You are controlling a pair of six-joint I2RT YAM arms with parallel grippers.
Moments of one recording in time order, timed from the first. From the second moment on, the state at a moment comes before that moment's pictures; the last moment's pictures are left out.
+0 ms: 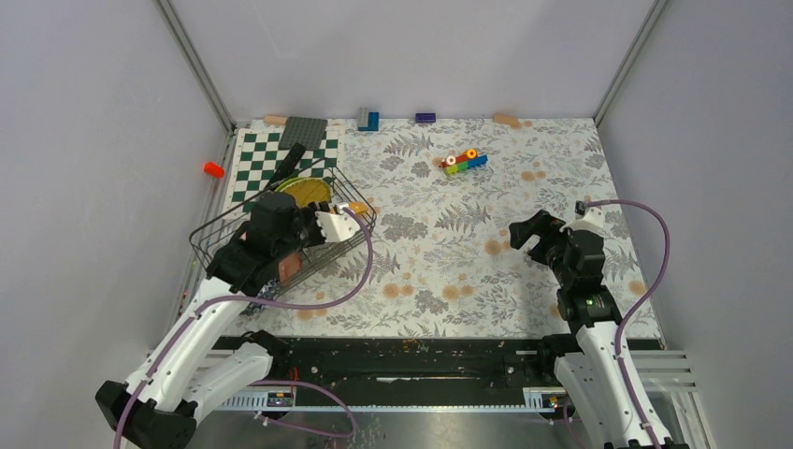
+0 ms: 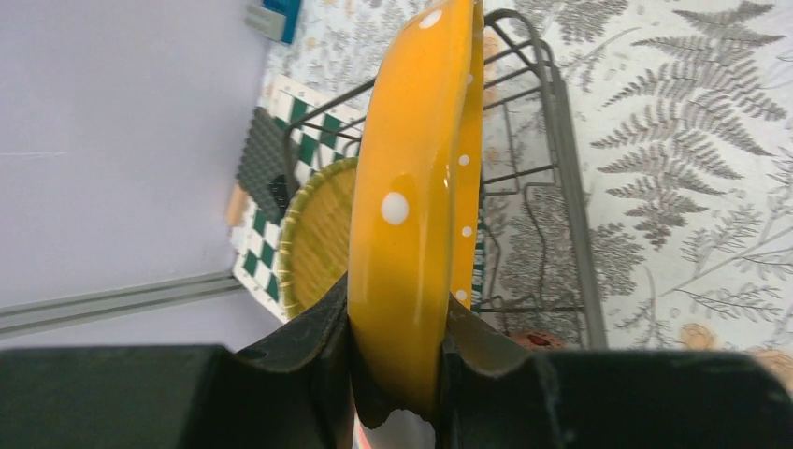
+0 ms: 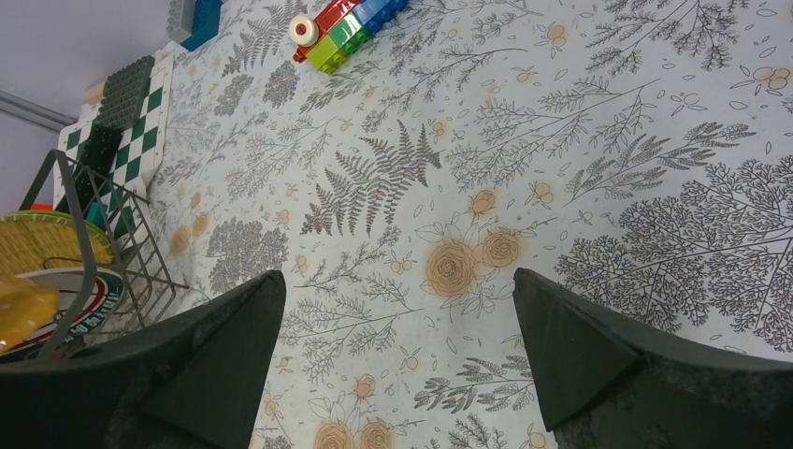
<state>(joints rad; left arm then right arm) -0.47 0.86 0.90 -0.58 0.06 0.92 0.07 0.58 0.43 -0.19 -0.04 0.53</state>
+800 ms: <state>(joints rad) -0.47 0.84 1.10 -0.60 0.20 0.80 0.07 0.49 0.42 -0.23 -0.04 0.53</state>
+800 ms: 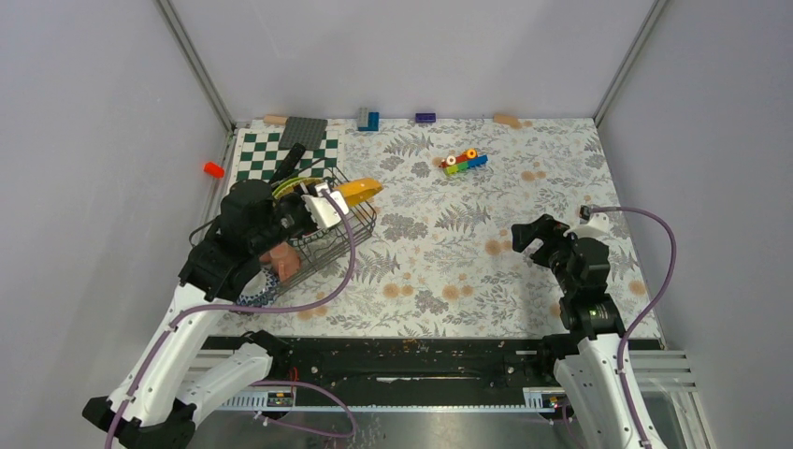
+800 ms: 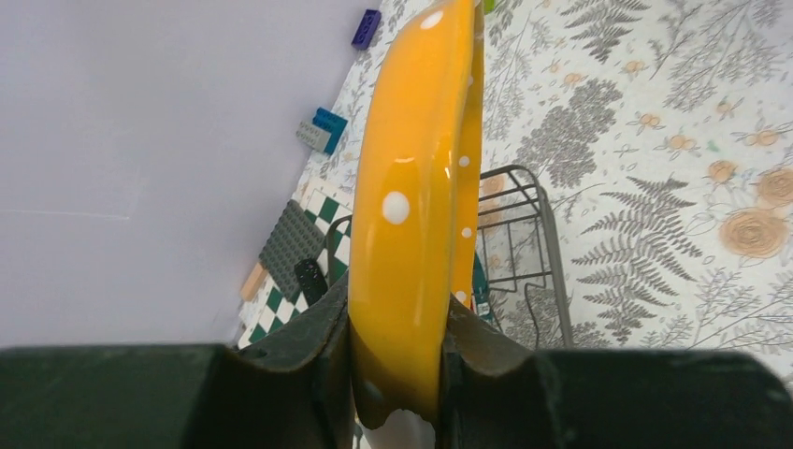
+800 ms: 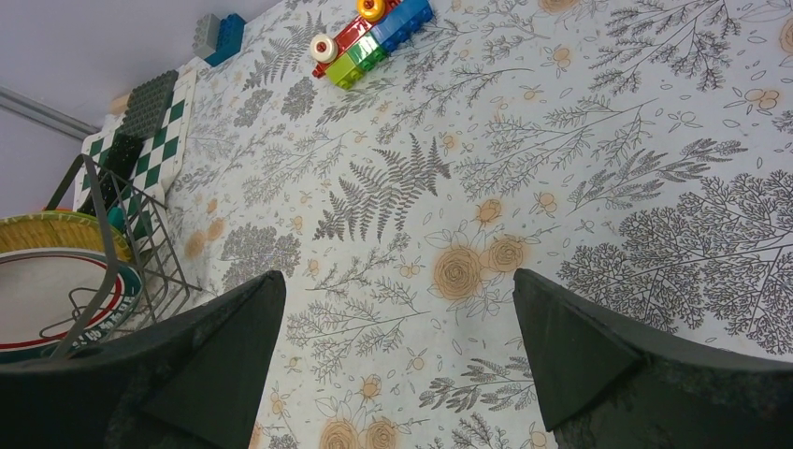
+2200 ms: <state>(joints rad) -0.51 1.27 0.66 0.63 0.38 -0.87 0.07 0.62 0.30 0.20 -0.55 0.86</state>
